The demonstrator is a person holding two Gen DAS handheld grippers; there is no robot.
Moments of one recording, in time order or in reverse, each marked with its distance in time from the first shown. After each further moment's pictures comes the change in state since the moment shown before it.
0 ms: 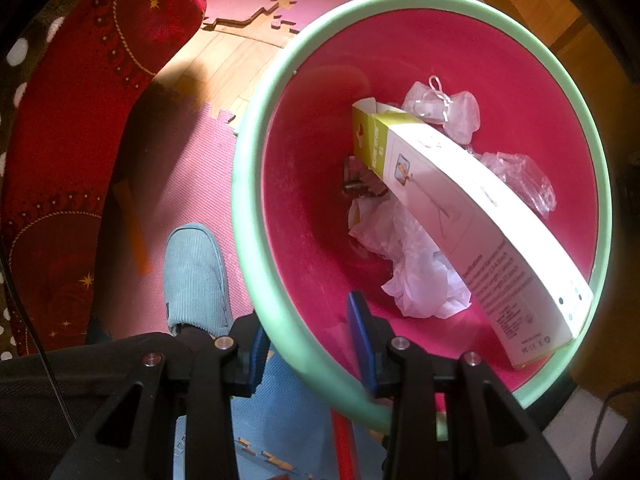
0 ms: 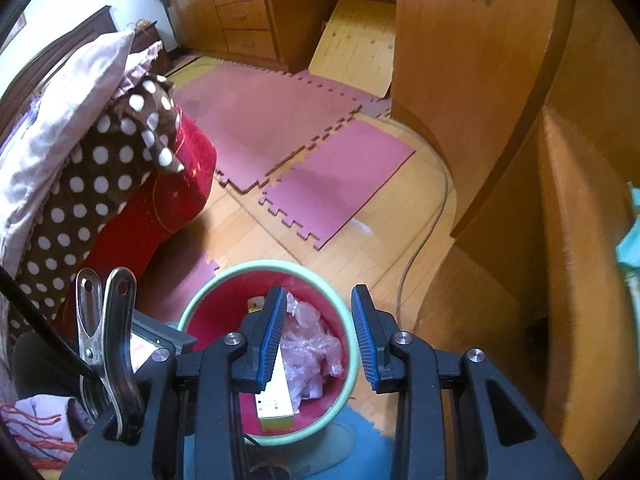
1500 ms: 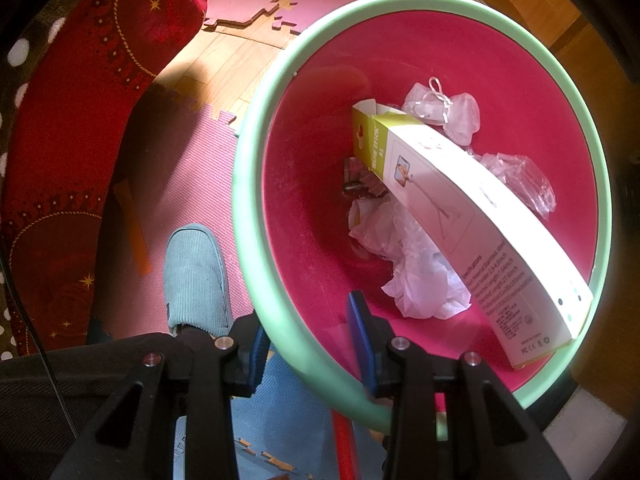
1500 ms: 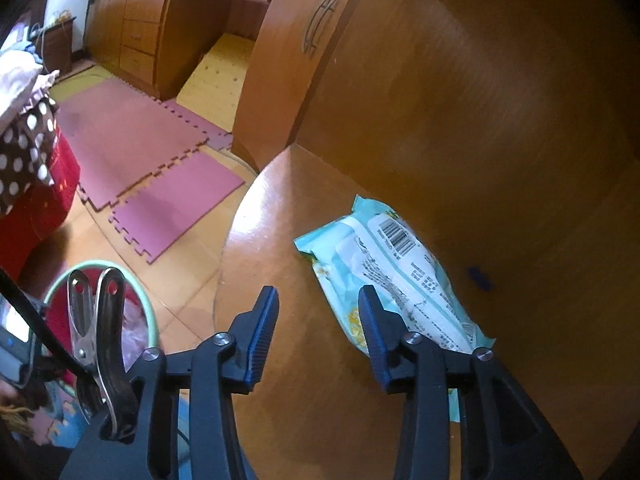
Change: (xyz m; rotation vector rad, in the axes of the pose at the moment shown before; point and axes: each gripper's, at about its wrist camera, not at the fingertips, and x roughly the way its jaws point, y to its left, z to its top) left arm 0.000 0.000 0.000 -0.002 -0.006 0.003; right arm -0.133 -0.105 -0.031 -0.021 -0.105 -0.548
